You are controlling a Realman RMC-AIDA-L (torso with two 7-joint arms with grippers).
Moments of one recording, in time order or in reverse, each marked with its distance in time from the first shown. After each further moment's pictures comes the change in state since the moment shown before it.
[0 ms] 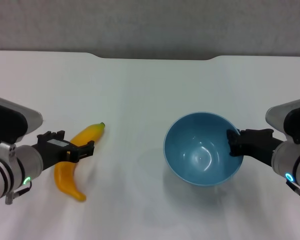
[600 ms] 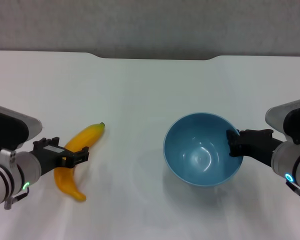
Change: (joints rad) left arm -0.030 -0.001 0.014 0.102 -0.001 0.070 -0.003; right arm -0.001 0.000 -0.002 0.000 0.000 0.000 0.000
